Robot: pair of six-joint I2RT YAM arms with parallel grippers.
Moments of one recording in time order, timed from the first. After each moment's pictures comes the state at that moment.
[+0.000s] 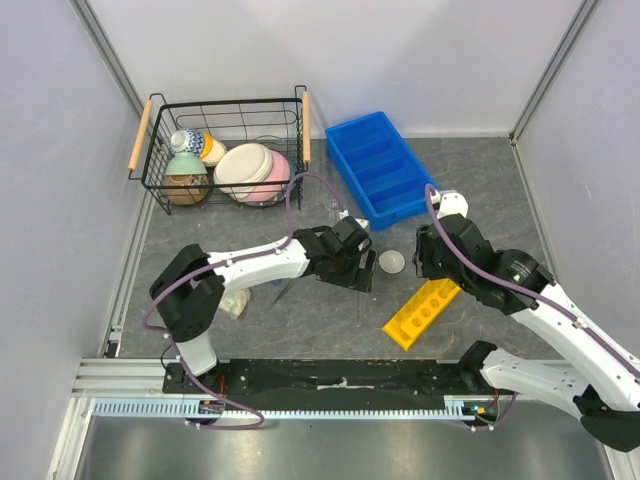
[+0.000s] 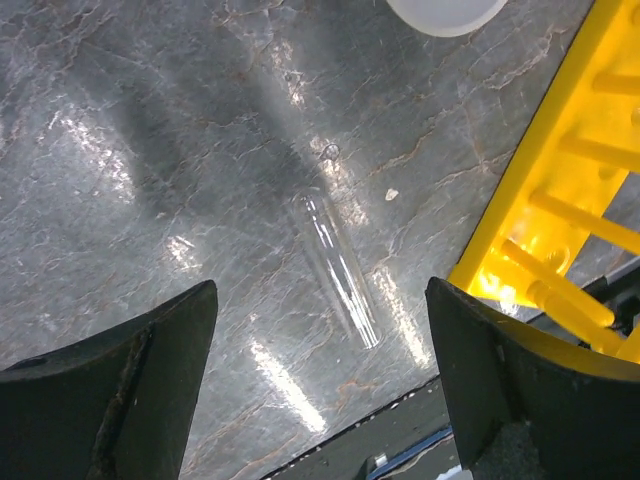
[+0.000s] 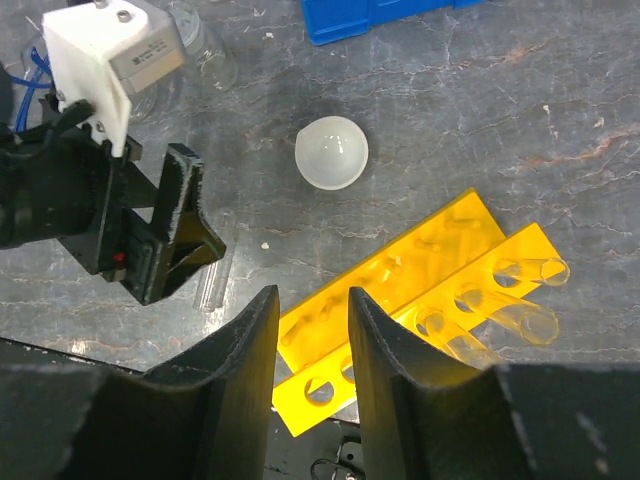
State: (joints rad) left arm -0.95 1.72 1.19 -0.48 0.04 -0.60; right arm 0.78 0.93 1.14 -0.98 0.37 0.49
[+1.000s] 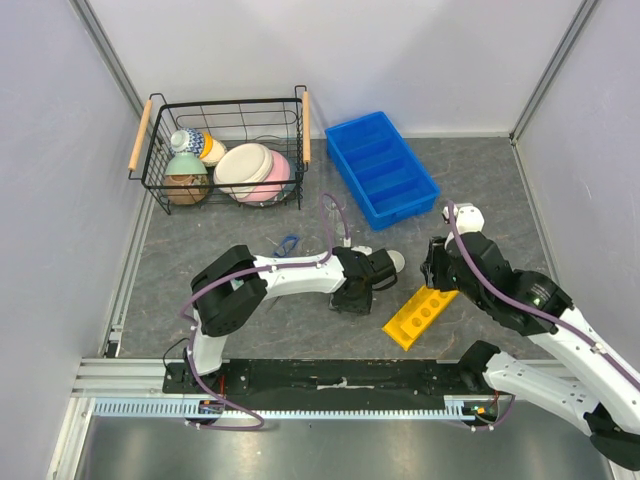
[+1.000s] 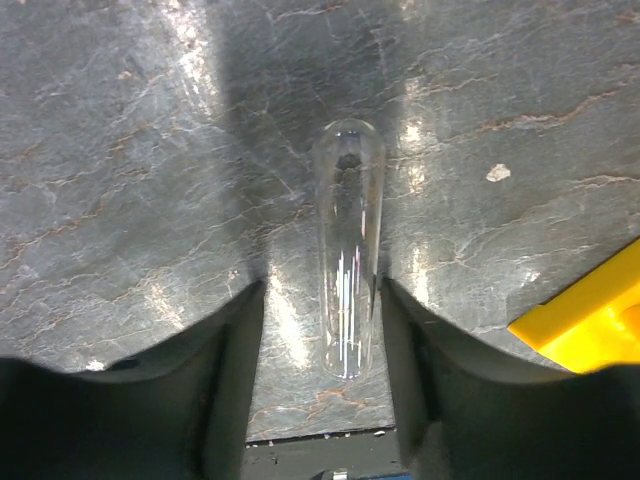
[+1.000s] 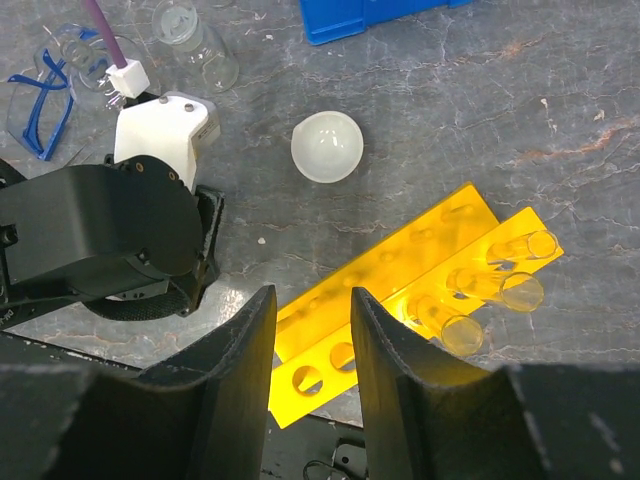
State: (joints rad) left arm -1.12 1.96 1.35 -0.77 -0.19 -0.95; right arm 0.78 0.77 1.02 -0.95 0.37 0.49
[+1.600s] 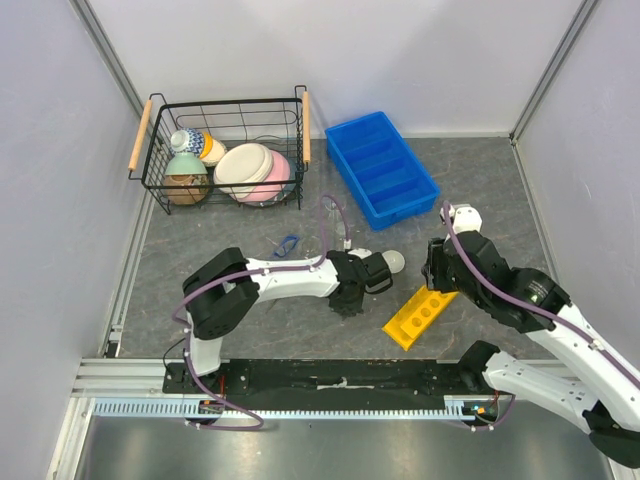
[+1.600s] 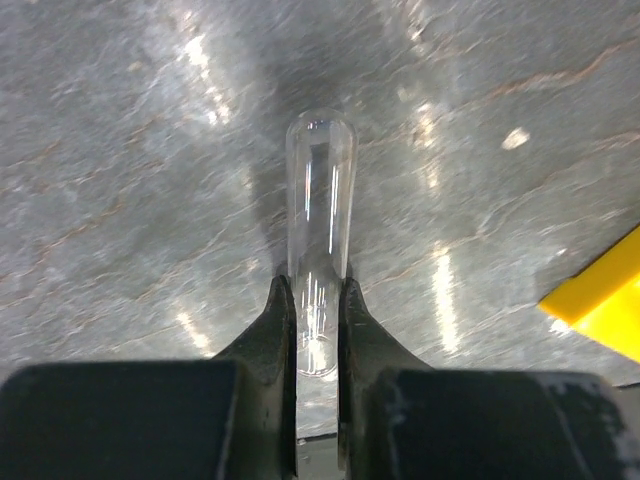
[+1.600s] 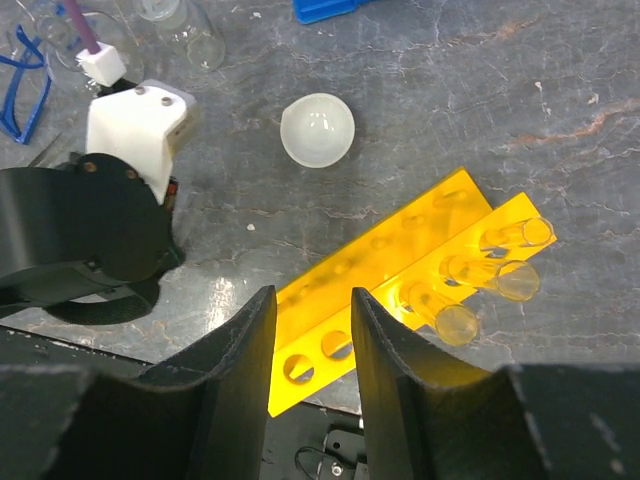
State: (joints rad) left arm -1.13 1.92 1.31 -0.73 -0.19 -0.90; right arm 0.78 0.77 1.03 -0.98 0.37 0.49
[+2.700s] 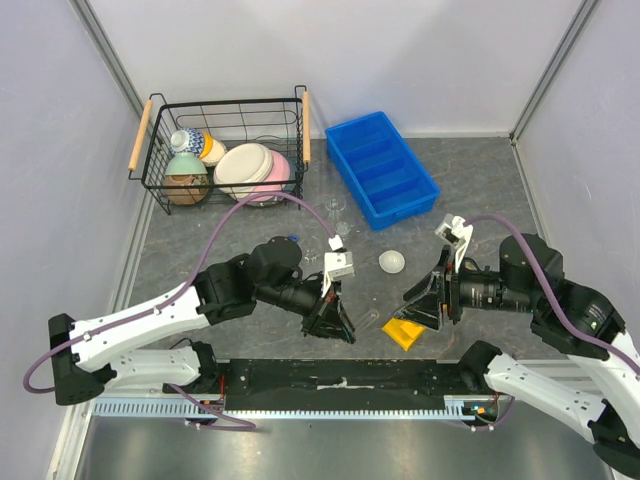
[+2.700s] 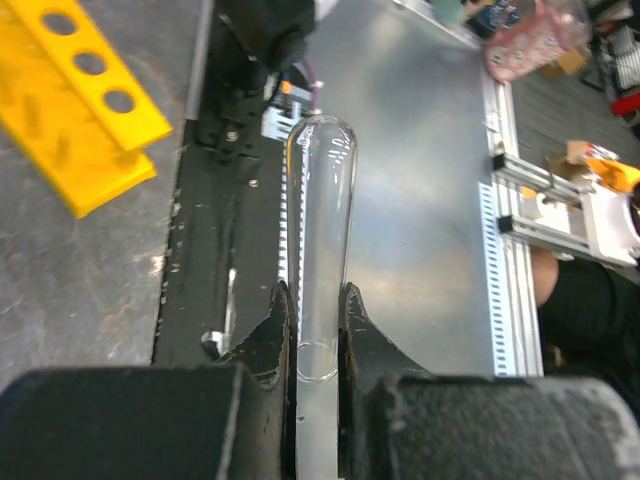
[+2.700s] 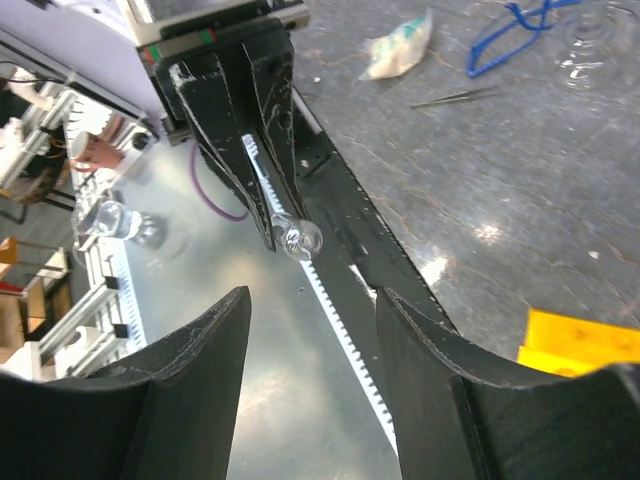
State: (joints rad) left arm -1.13 1.06 1.00 -0.40 0.58 -0.32; right arm 0.78 0.69 1.20 -0.92 -0.47 0.40
